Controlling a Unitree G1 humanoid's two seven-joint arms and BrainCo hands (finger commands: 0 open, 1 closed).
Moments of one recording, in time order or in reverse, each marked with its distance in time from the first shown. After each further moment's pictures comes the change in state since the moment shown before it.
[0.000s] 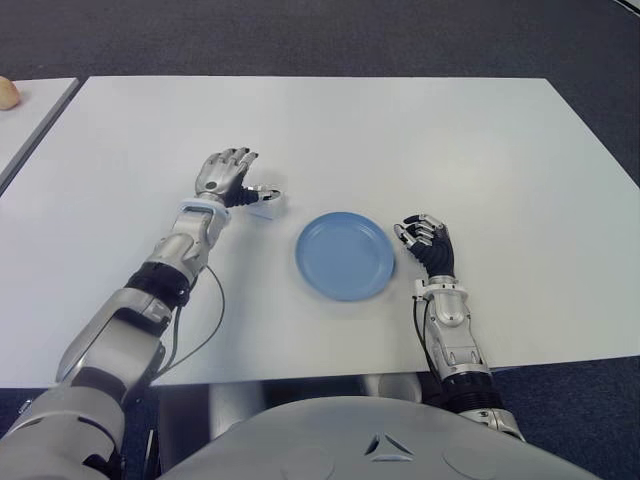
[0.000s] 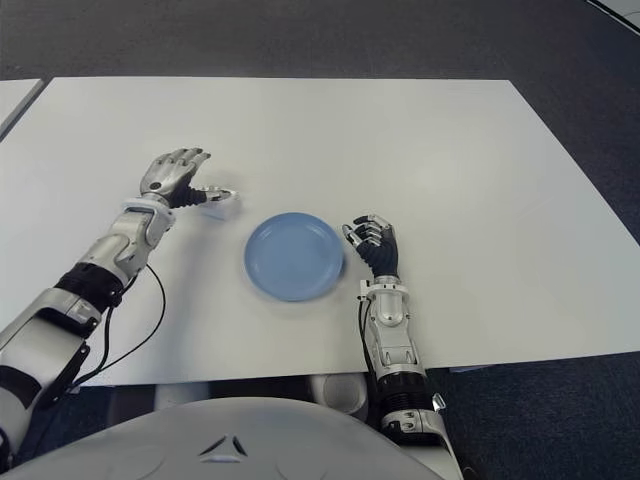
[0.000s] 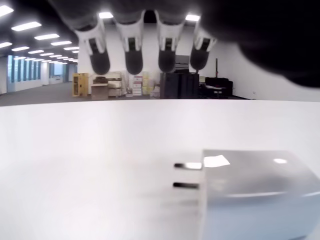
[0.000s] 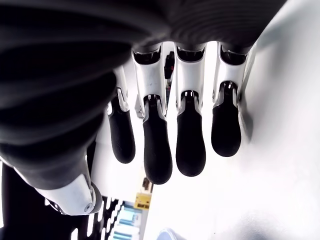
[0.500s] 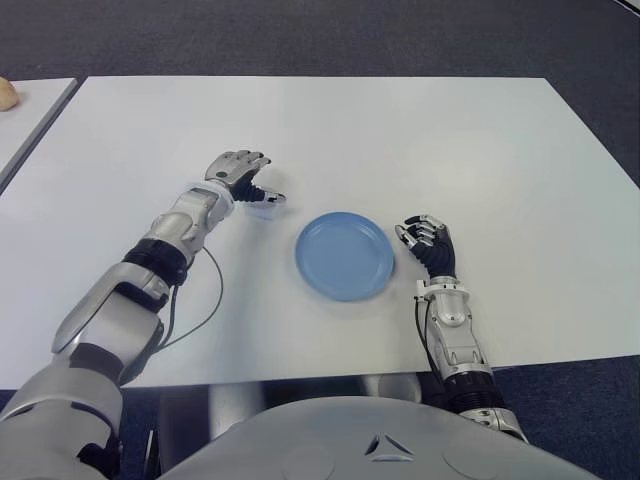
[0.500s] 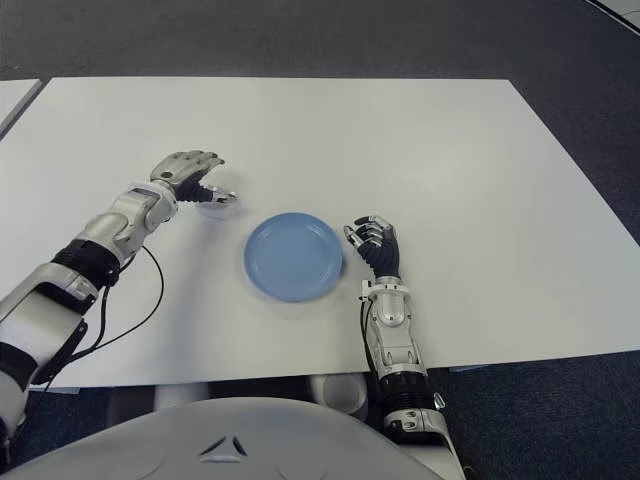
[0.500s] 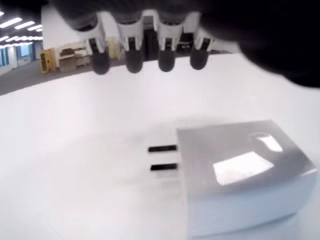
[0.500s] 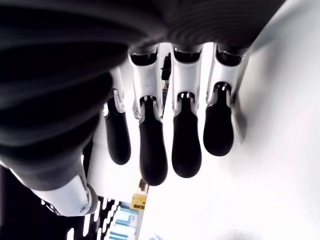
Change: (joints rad) left arm -0.126 0.032 -0.092 0.081 0.017 -0.121 -0.222; right arm -0.007 -0.011 -0.002 0.023 -0.002 -0.002 -0.002
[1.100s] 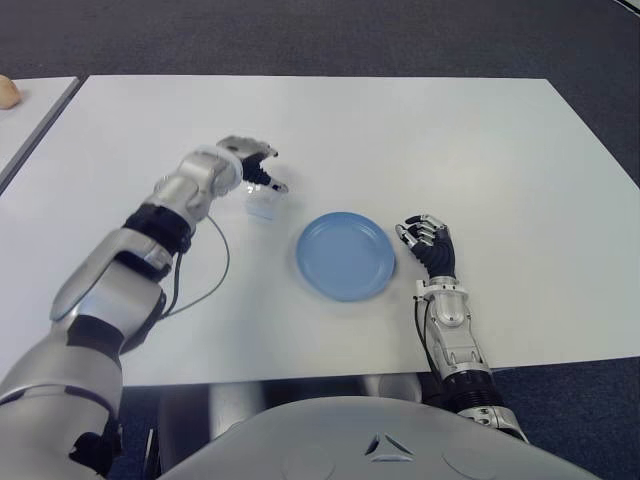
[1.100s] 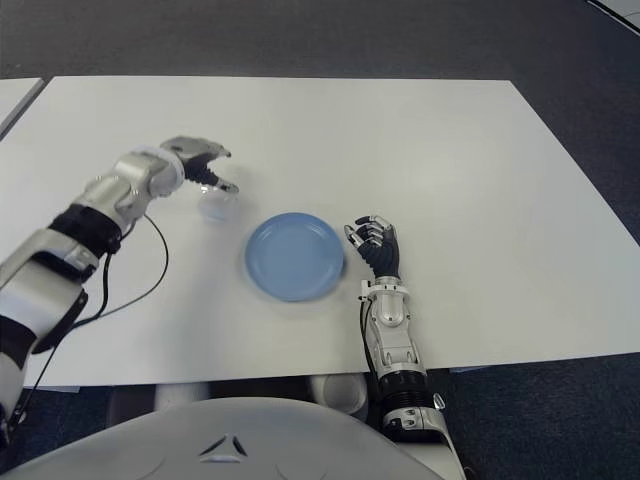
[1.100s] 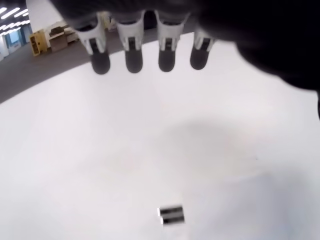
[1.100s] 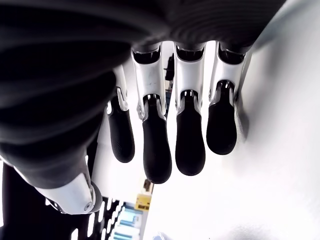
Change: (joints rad) left arm -0.215 0.017 -0.032 -0.020 0.013 0.000 -0.329; right arm -0.008 0.002 0.005 0.023 -0.001 -0.042 -0.013
